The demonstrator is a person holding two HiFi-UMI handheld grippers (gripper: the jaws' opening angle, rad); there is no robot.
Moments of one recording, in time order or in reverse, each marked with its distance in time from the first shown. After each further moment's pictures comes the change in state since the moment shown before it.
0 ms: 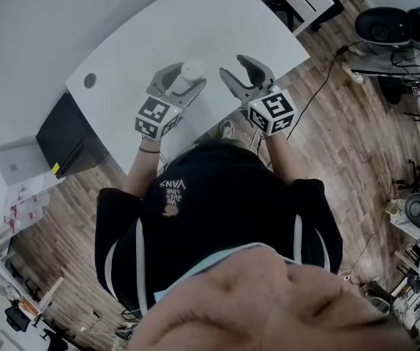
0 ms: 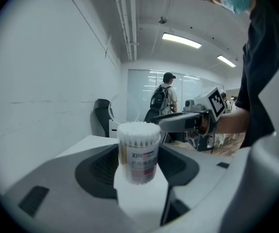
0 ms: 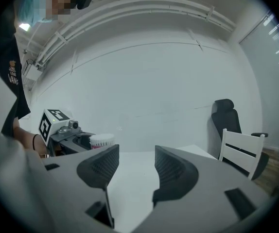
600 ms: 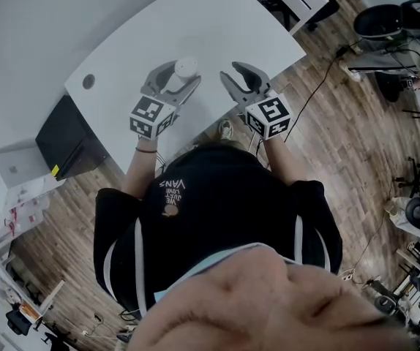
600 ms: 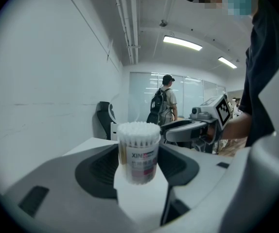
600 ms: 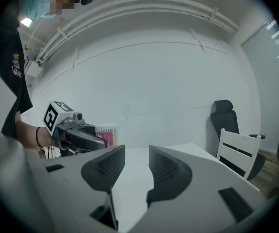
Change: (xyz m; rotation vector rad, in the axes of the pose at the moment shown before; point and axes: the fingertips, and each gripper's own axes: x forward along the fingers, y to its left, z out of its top) left arm -0.012 -0.002 0.011 -0.007 -0.029 0.020; right arm -0.019 0.012 -0.012 -0.026 0.026 -0.012
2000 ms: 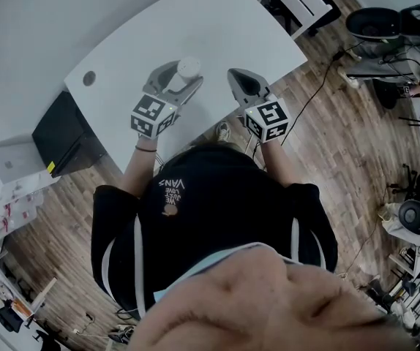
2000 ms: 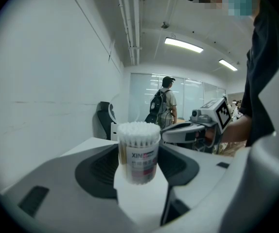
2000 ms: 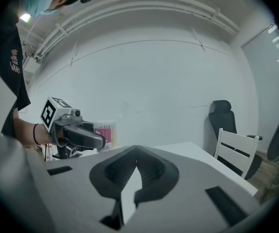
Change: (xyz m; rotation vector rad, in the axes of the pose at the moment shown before) left arm -0.002 0.005 -0.001 -0.019 -0.014 -0.005; right arm 0.006 0.001 -0.006 -0.012 0.025 -0.031
